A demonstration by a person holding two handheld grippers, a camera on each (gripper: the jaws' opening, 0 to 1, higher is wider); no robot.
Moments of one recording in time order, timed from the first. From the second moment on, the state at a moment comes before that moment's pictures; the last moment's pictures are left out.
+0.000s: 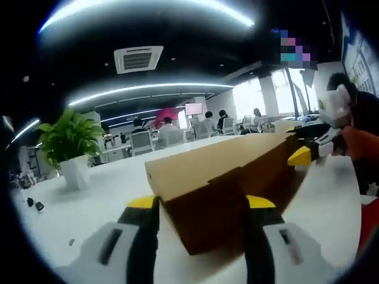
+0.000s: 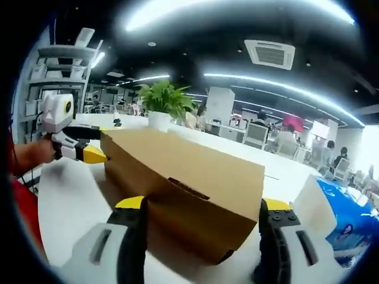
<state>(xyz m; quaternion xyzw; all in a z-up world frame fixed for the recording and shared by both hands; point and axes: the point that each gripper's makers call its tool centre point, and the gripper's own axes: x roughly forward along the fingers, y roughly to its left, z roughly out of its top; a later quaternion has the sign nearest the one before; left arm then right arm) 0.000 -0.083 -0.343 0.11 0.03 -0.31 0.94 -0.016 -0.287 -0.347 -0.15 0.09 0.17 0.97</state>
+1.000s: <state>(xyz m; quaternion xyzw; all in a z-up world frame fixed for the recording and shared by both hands) -0.059 0.001 -0.231 0.06 -0.06 -0.30 0.95 -0.050 -0.322 -0.239 -0.17 -0.03 0.16 0.97</state>
